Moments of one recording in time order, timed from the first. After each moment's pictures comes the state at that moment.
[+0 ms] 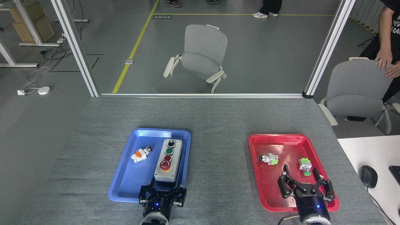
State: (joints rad) left arm -0.21 -0.12 -0.23 -1.05 -1.54 0.22 0.02; right arm -0.04 0.00 -0.17 -1.39 1.47 -0.10 -0.11
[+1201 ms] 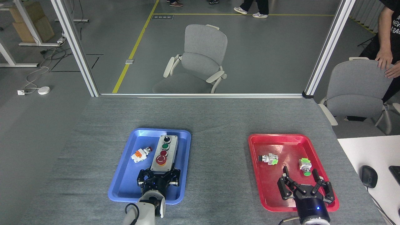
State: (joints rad) left arm -0.44 -0.11 -0.20 -0.78 -1.42 0.20 0.05; right arm -0.03 0.00 -0.17 -1.39 1.47 -0.11 -0.10
